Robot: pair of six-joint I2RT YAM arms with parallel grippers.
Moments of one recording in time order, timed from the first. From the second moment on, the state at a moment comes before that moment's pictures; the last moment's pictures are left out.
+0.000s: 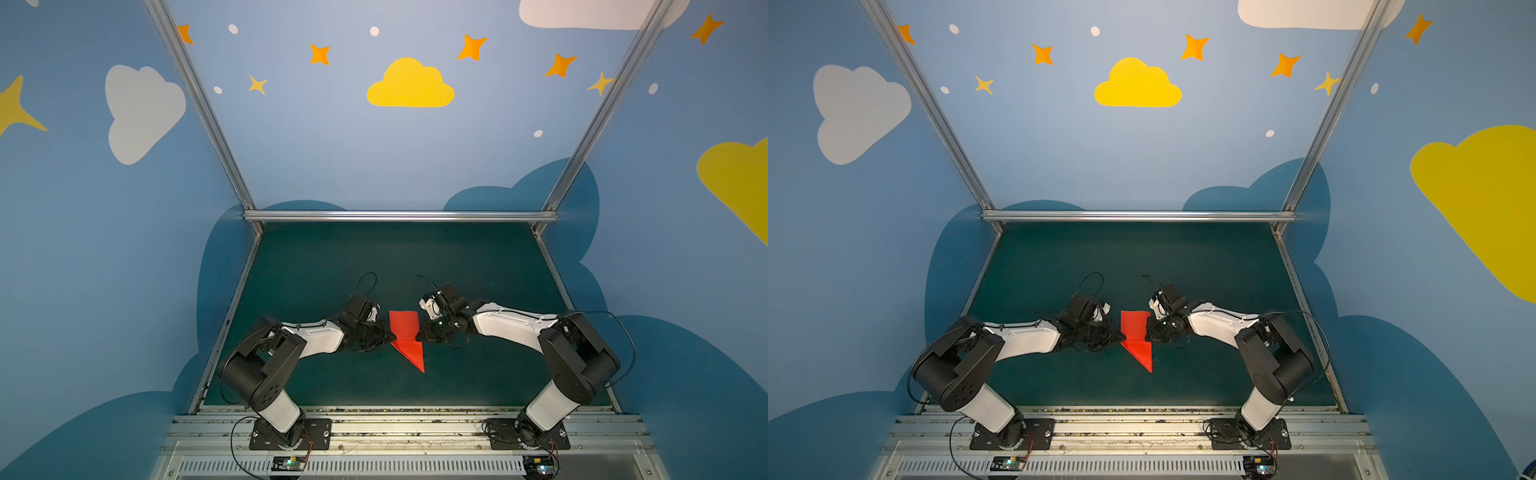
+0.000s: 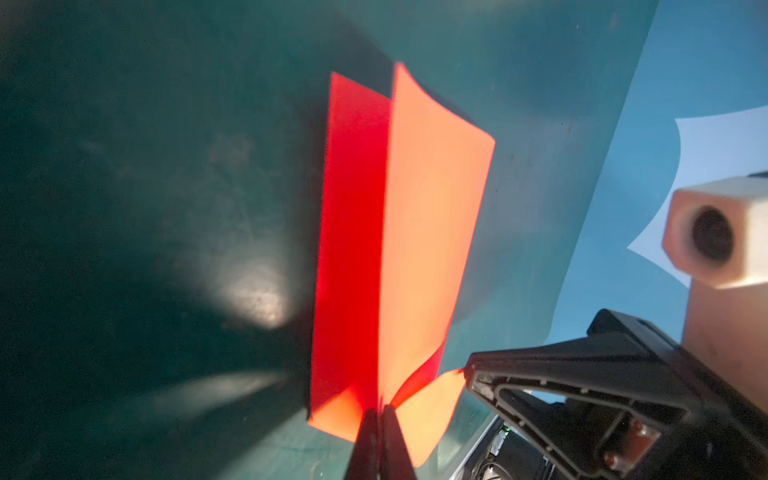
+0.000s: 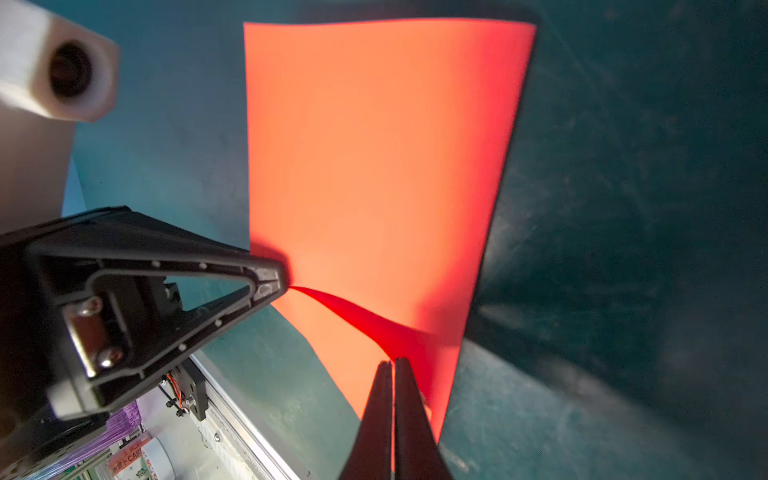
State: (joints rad) left arm -0.58 1.62 0.65 0.09 0.51 -0.99; right arm 0.70 1.66 0.90 -0.36 -0.42 0.59
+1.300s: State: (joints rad) left arm -0.70 1.46 0.67 -0.06 0.31 -1.31; right arm 1.06 1.63 0.97 -0.54 0.06 0.49
